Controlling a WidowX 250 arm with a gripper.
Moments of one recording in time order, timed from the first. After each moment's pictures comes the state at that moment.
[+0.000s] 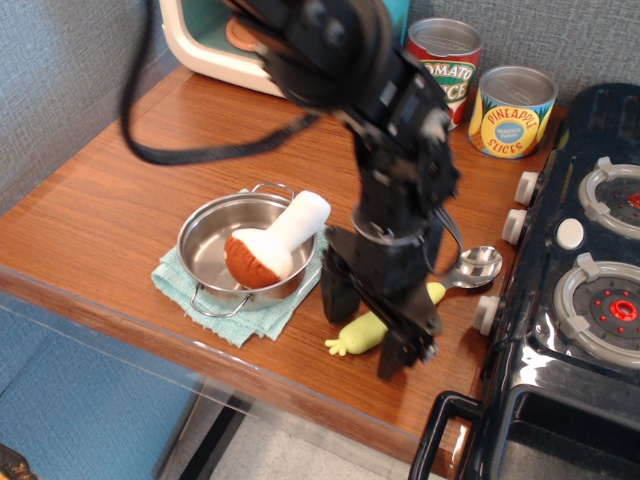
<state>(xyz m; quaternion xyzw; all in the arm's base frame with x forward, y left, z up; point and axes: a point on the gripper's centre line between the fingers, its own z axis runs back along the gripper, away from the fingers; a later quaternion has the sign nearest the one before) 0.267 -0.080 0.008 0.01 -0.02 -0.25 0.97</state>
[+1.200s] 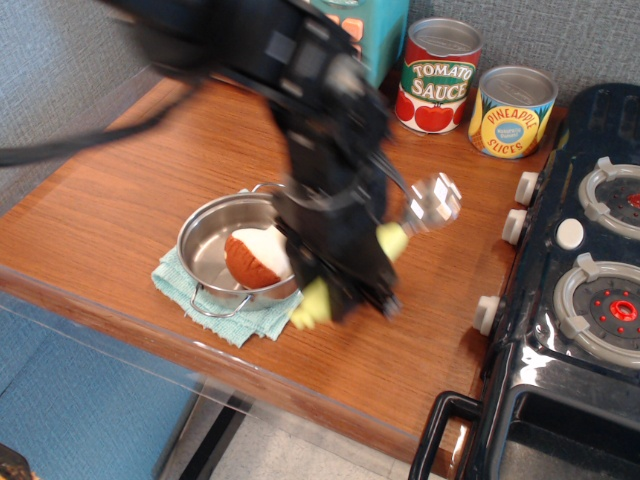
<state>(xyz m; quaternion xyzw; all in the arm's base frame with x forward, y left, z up) 0.259 -0.042 0.065 -0.01 -0.14 -0.18 0.97</state>
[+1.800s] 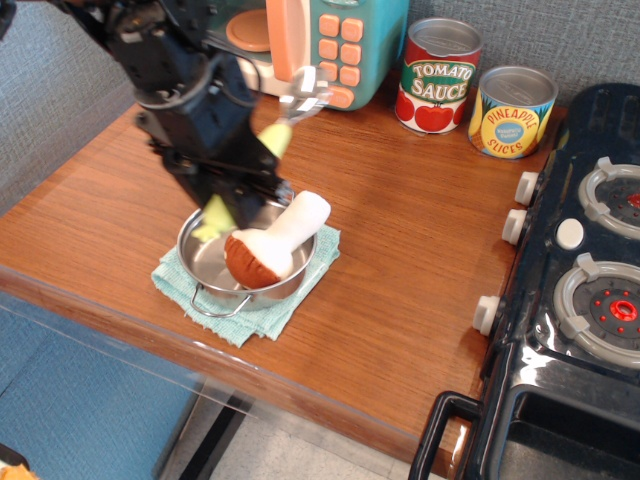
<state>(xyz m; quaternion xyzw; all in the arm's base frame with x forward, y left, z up) 0.266 0.043 0.091 -0.03 -0.18 -0.03 0.98</state>
